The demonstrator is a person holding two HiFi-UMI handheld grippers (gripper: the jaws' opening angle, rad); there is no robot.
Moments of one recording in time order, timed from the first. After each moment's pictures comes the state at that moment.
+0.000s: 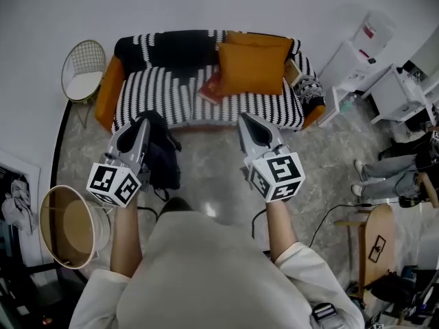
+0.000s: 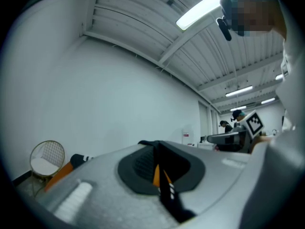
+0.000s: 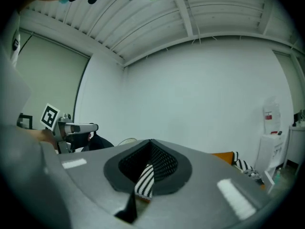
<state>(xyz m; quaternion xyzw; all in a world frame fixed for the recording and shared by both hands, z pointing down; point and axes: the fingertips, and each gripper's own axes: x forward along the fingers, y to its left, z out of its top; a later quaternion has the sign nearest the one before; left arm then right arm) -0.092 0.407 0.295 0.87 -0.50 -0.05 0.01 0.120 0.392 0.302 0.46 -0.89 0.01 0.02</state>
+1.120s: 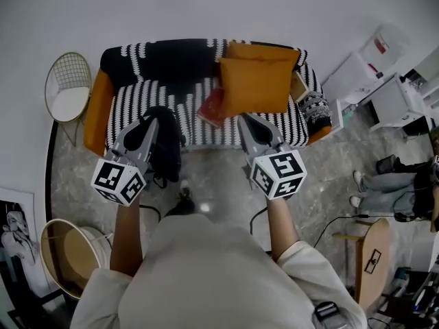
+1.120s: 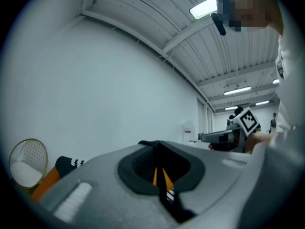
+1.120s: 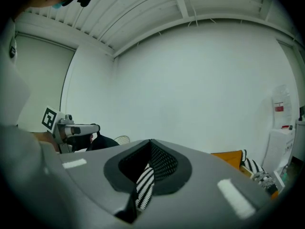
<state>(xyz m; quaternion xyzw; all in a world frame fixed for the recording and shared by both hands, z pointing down) -0.132 0.132 0.318 0.89 -0.45 -0.03 0.03 0.059 0.121 0.327 0.47 -0.88 0.05 0.05</state>
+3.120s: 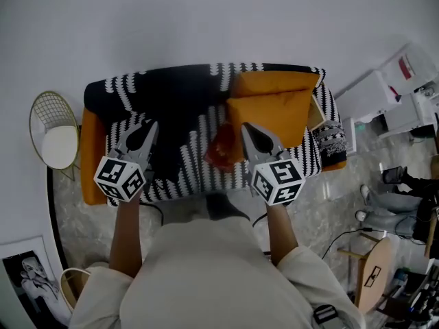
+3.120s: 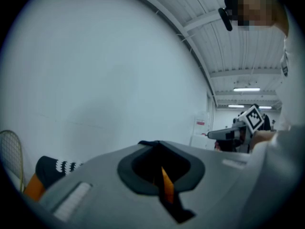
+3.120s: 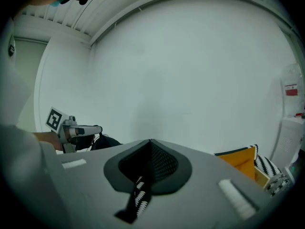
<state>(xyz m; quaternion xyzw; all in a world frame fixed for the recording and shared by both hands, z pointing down) -0.171 -0.294 0.384 0.90 -0.43 0.02 0.10 0.036 -0.275 0.385 0.50 -0.86 0.12 0.07</state>
